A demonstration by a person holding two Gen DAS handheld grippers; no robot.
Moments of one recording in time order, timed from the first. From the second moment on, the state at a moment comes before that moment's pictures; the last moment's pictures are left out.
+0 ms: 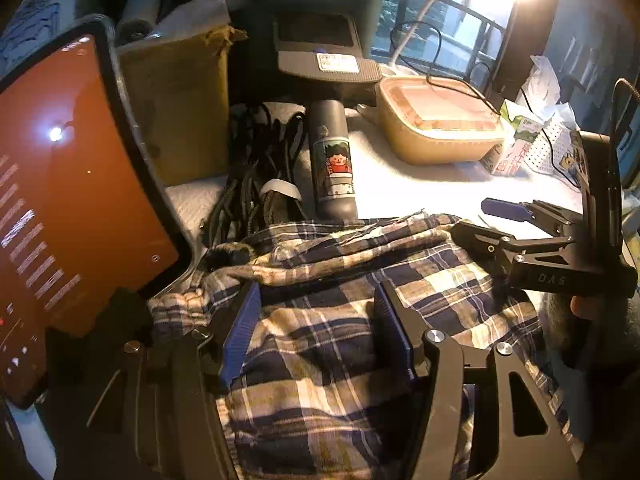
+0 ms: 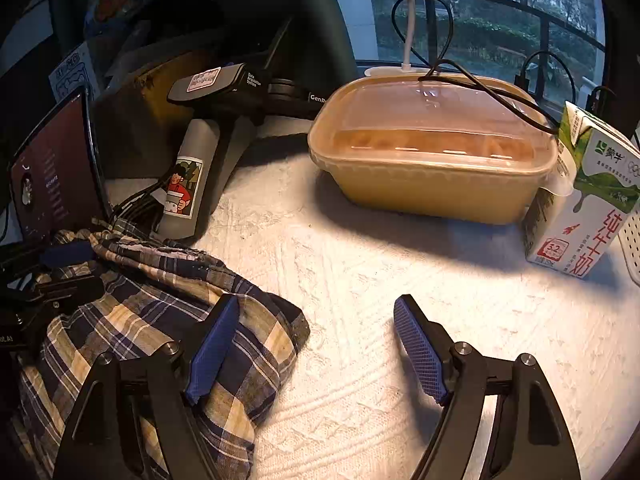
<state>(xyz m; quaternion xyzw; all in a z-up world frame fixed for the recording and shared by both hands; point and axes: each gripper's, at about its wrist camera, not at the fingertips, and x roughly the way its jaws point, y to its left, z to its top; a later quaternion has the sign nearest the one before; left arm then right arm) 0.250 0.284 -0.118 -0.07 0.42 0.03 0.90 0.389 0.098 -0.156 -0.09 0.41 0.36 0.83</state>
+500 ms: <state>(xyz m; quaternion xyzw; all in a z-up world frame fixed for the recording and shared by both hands) 0.169 0.246 -0.087 -0.08 0.33 0.02 0.94 0.321 0.041 -0.125 -0.11 0.38 0.33 0.86</state>
